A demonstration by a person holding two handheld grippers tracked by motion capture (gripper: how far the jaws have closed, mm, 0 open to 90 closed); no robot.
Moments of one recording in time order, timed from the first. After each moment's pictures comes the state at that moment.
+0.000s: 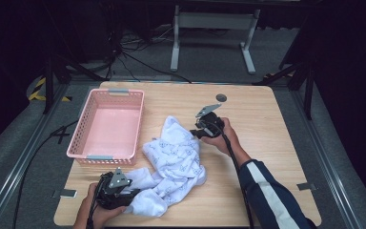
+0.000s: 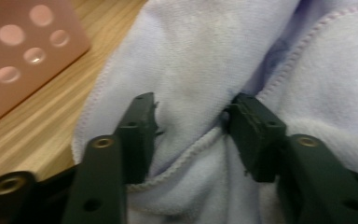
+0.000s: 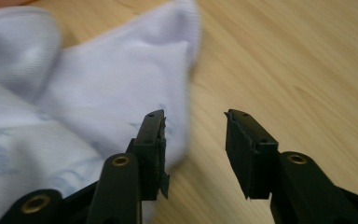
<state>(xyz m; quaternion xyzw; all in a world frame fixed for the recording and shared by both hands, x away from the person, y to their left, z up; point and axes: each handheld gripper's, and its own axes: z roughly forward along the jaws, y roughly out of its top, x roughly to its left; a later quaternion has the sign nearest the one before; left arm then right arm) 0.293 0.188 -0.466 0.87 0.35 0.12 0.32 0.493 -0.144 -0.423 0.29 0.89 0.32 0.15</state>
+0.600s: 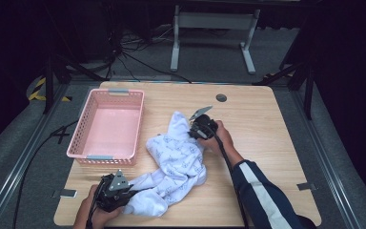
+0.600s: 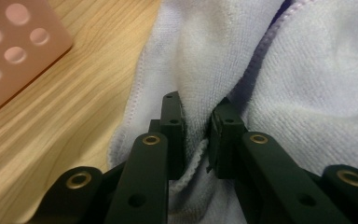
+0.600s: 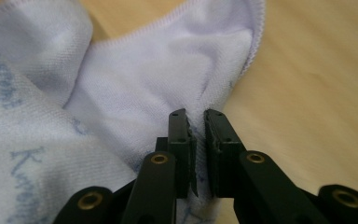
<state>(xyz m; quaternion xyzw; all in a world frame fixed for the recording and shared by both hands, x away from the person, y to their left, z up) 0.286 0.186 -0.461 0.89 0.32 0.11 0.31 0.498 -0.140 -0.433 0.31 0.89 0.29 0.16</state>
